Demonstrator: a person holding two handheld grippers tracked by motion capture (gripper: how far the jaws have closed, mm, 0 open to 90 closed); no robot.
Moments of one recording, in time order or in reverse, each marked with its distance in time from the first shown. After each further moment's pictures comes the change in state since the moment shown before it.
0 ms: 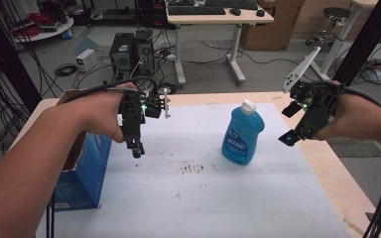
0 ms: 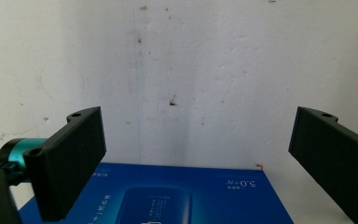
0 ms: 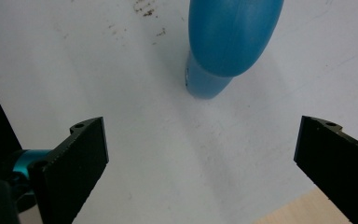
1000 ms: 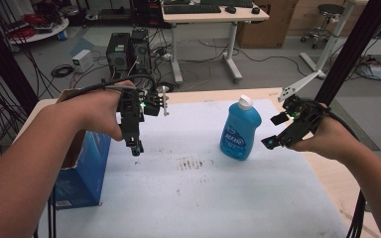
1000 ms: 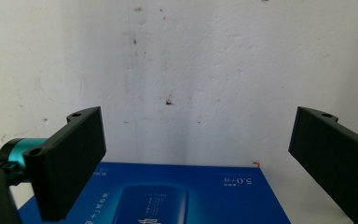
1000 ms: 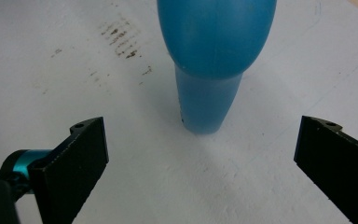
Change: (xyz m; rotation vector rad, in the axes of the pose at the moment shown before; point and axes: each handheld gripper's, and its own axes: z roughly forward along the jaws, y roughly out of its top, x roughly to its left) left arm -0.005 0.001 -0.002 0.003 0.003 0.017; right arm -0.002 -0.035 0.053 -0.241 -0.029 0.159
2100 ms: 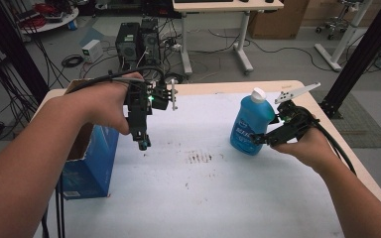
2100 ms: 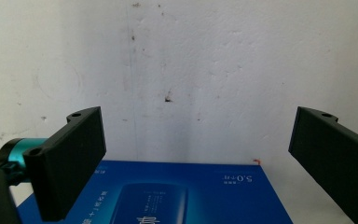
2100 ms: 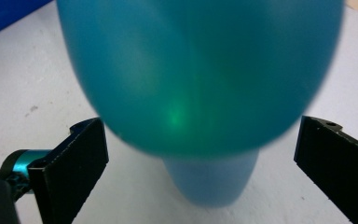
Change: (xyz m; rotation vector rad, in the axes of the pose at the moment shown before) left arm -0.003 -0.003 0.001 0.003 0.003 0.006; right arm -0.006 -0.010 0.066 -0.210 0.025 0.102
